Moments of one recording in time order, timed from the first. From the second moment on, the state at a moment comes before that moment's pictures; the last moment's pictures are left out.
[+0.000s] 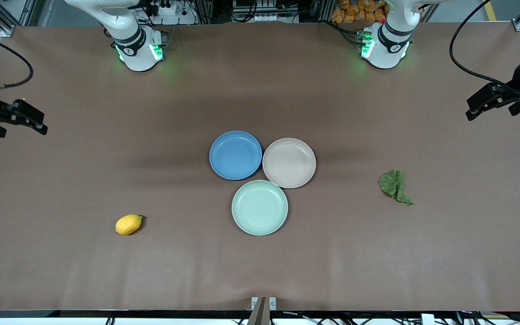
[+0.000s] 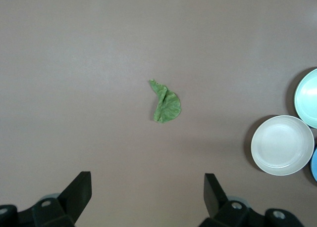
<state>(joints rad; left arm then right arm) 0.00 0.00 -0.10 -1.50 0.03 1.55 -0.20 0.01 0.02 -0.02 -1.53 0.01 1.59 -0.06</state>
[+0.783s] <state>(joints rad) 0.00 0.00 -0.10 -1.50 0.03 1.55 -0.20 0.02 0.00 -0.06 -1.49 0.01 1.54 -0.07</state>
